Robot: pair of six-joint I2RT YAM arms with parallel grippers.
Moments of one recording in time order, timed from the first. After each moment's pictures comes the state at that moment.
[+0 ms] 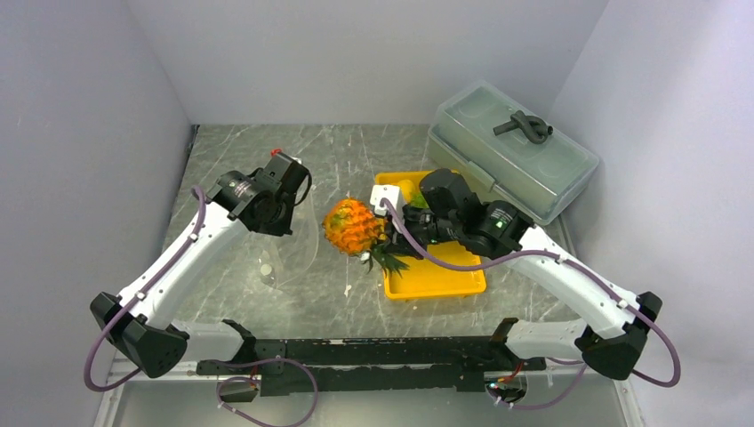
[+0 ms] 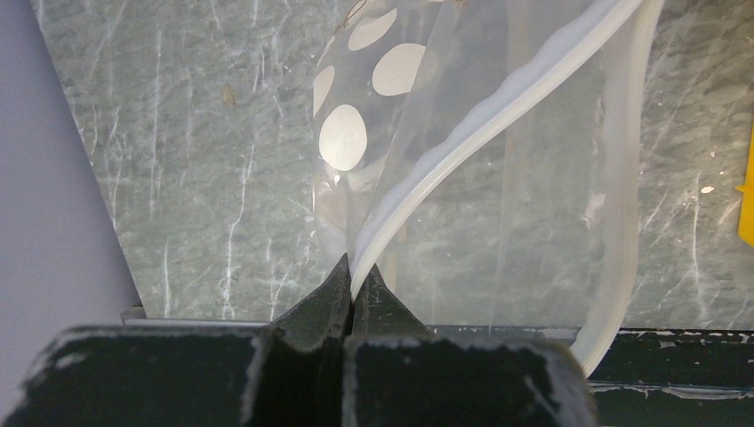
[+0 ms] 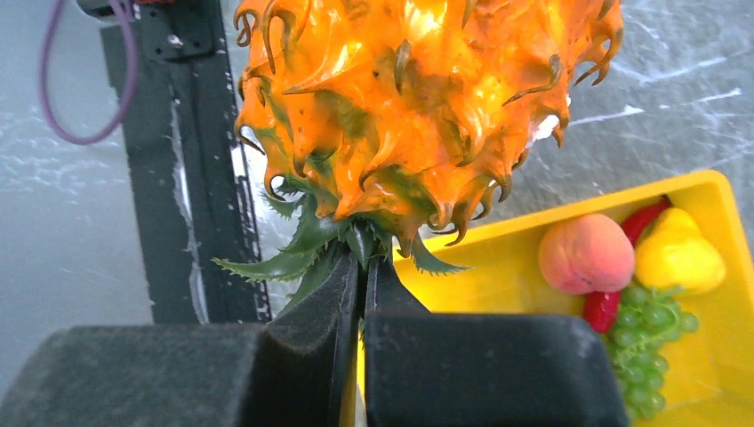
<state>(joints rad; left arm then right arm) -0.60 1.28 1.42 -1.29 -0.38 -0.38 0.87 1.16 1.29 -0.79 -0.38 -0.35</state>
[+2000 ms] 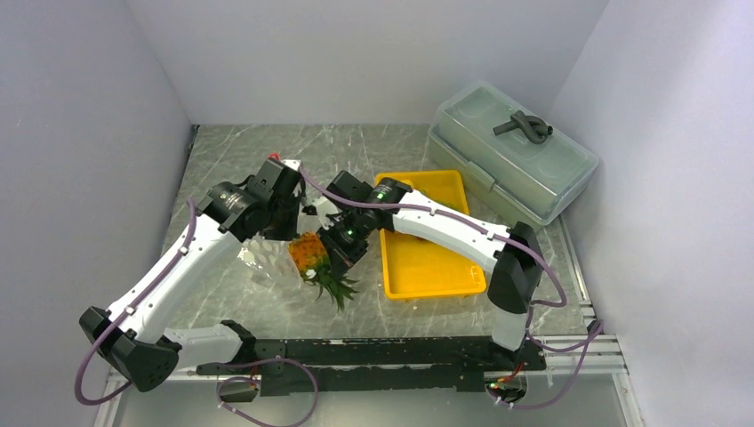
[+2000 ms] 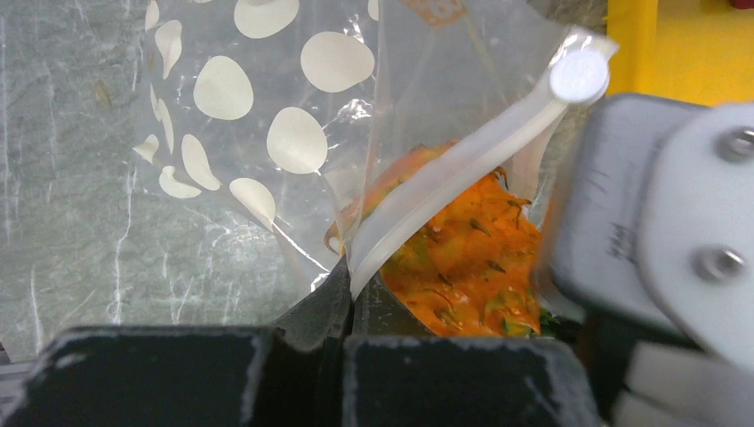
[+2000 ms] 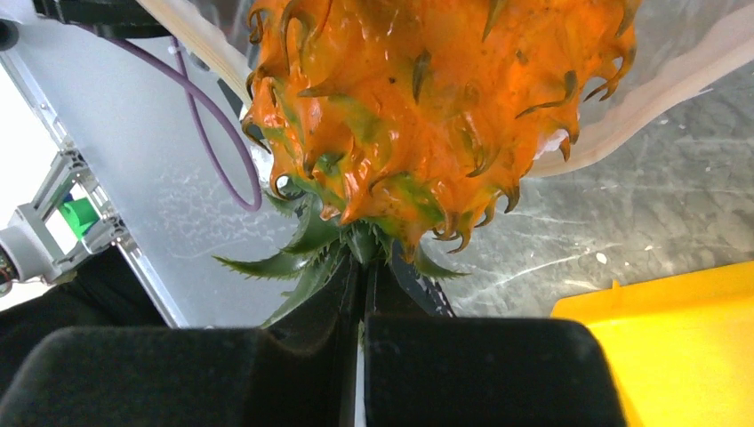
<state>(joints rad) -0.60 1.21 1.35 -1.18 -0.20 -0.47 1.00 1.82 1.69 -0.97 -0.49 0.21</state>
